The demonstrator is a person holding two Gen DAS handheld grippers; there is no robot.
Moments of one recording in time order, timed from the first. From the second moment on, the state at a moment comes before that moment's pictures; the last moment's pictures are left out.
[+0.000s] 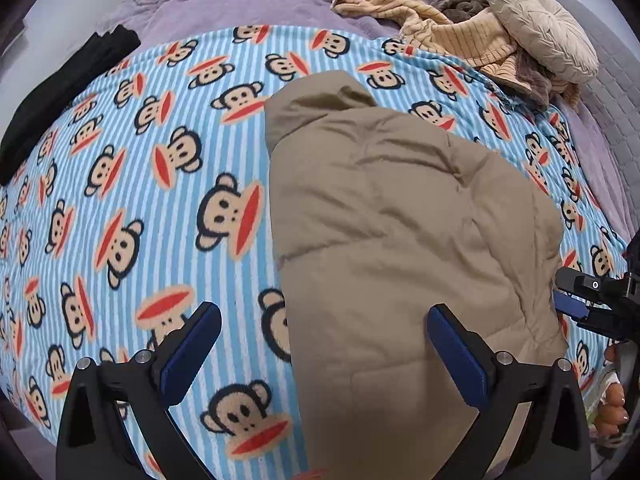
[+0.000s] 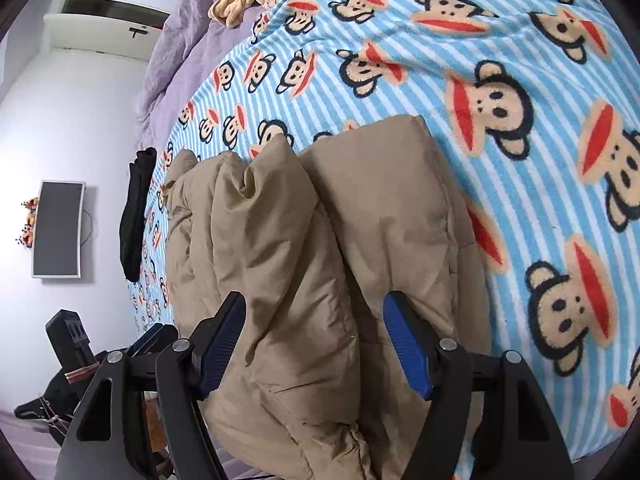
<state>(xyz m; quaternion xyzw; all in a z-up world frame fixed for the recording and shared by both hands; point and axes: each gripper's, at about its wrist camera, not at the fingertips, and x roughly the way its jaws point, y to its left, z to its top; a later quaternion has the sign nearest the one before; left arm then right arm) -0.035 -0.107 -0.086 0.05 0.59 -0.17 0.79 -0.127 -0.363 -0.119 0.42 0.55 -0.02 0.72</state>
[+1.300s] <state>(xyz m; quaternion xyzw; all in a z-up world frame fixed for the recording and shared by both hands) -0.064 -0.064 -0.100 0.04 0.62 -0.21 0.76 -0.208 -0.319 -0.076 0.34 0.55 -0.14 0.75</state>
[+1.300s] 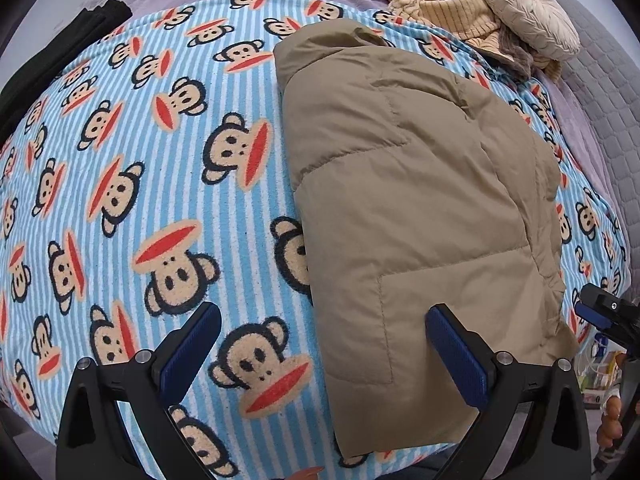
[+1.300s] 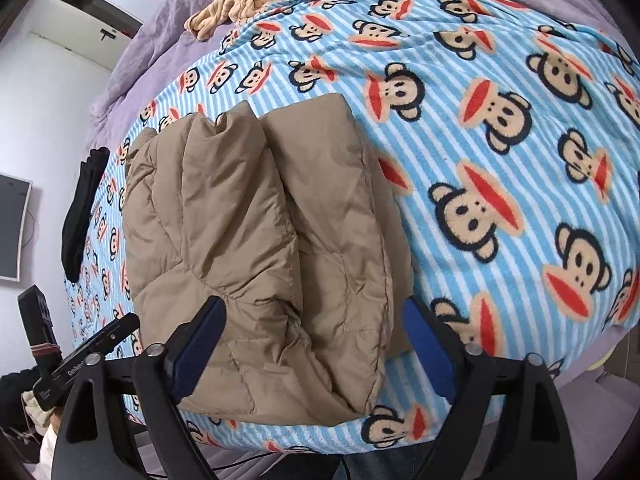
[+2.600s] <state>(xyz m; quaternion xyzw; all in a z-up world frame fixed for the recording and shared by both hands) -0.004 -0.160 -0.146 -0.03 0.64 -0.28 0.72 -0.101 -0.374 -0.195 0.46 0.61 0.06 0.64</state>
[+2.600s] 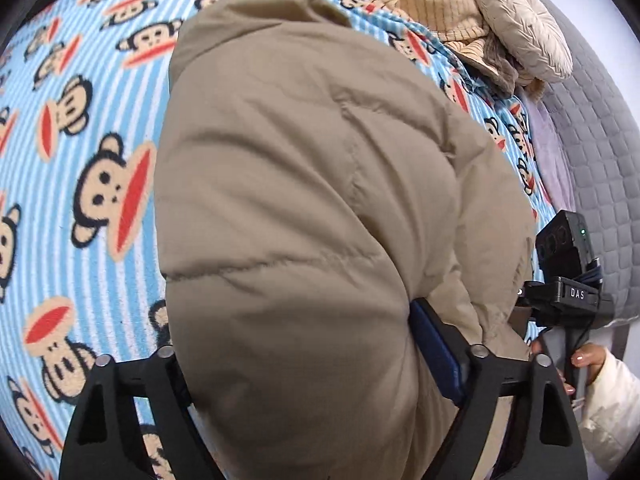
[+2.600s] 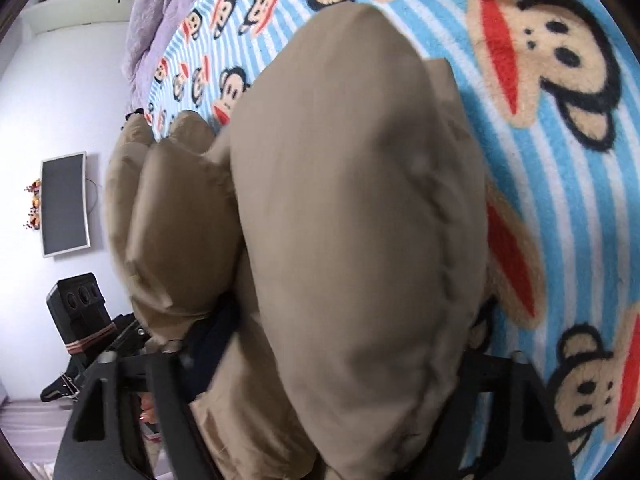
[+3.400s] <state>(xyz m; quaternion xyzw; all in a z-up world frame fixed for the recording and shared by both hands) 0.063 -0.021 -0.059 -0.03 0.58 -0.31 0.76 -0.053 -0.236 -0.120 0.46 0.53 0.10 0.70</state>
